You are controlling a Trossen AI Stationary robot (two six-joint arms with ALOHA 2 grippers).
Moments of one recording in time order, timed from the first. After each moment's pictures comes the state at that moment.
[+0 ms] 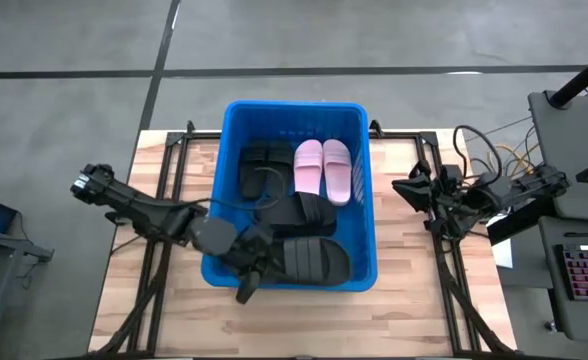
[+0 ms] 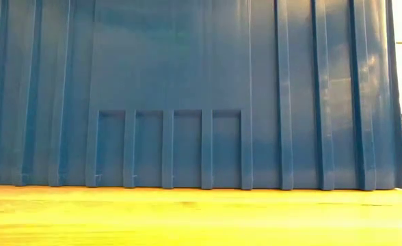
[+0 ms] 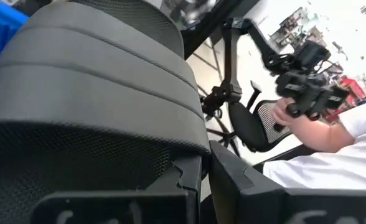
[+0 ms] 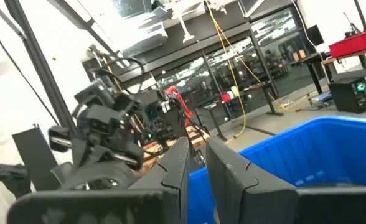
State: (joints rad) left arm -0.43 1.42 1.46 -0.32 -0.03 -0.78; right arm 0.34 0.48 0.50 0.30 0.47 0.27
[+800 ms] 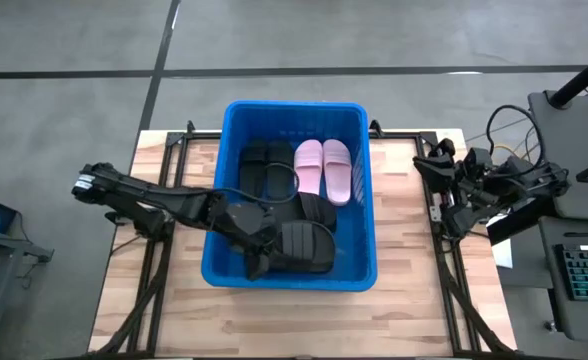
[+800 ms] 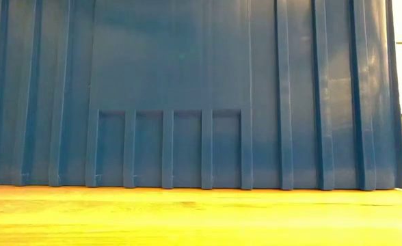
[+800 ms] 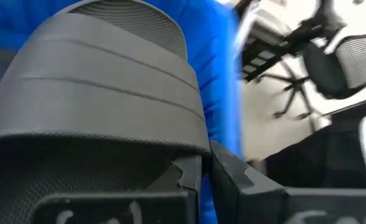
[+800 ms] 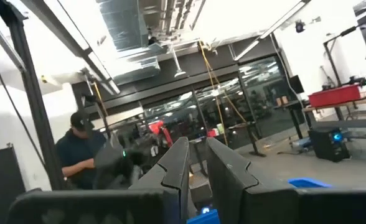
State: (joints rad) left arm -0.26 1.42 1.37 -0.56 0.09 -0.56; right arm 0.34 0.48 0.67 0.29 0.53 0.07
